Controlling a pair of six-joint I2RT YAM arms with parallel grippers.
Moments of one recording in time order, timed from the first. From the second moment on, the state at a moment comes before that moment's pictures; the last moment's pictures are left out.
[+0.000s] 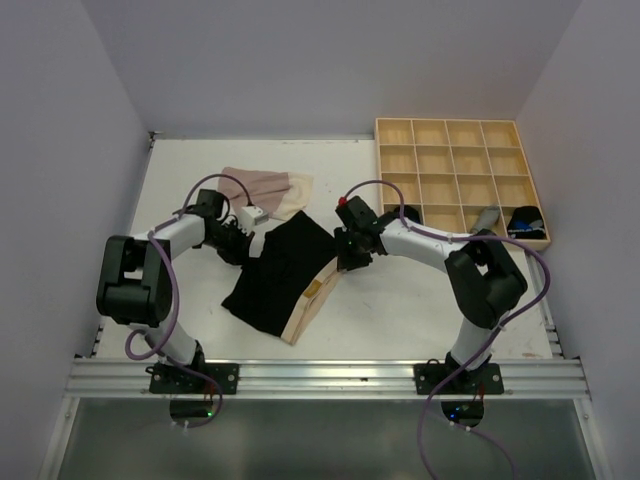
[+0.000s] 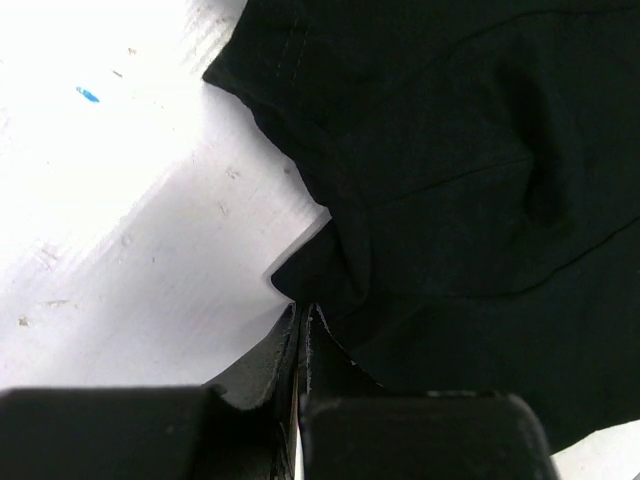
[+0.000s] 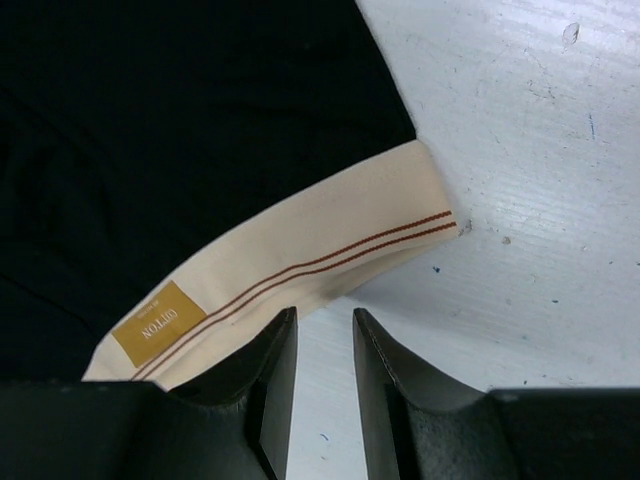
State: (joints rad) left arm -0.09 1.70 0.95 -0.52 0.51 0.58; right arm 0.67 1.78 1.14 -0.50 -0.04 0.51
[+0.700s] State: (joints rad) left arm -0.09 1.66 0.91 -0.52 0.48 0.58; right arm 0.66 1.81 1.11 -0.41 -0.01 0.72
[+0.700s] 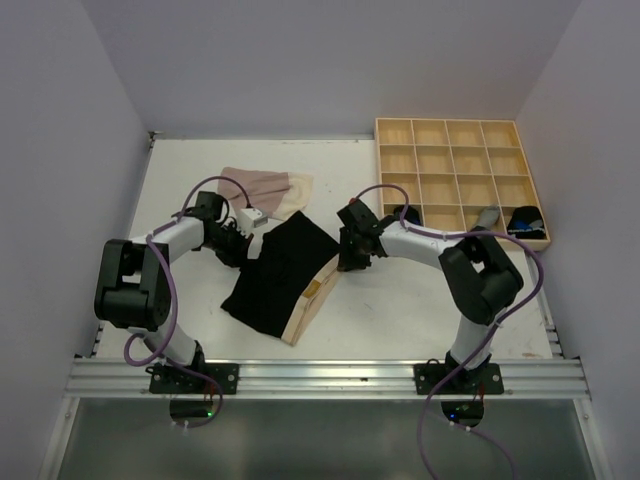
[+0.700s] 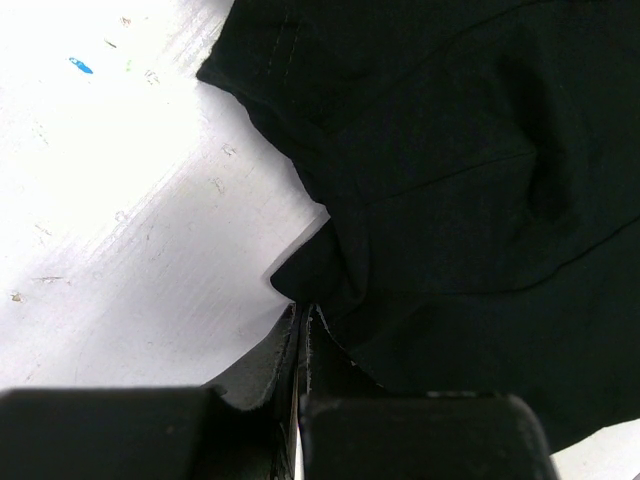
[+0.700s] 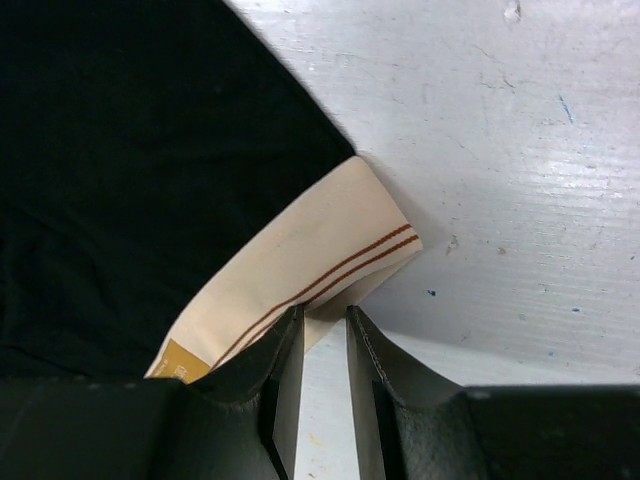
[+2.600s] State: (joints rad) left arm -0.09 1.66 0.91 -0.52 0.48 0.58; right arm 0.61 1.79 0.94 -0.06 -0.09 0.99
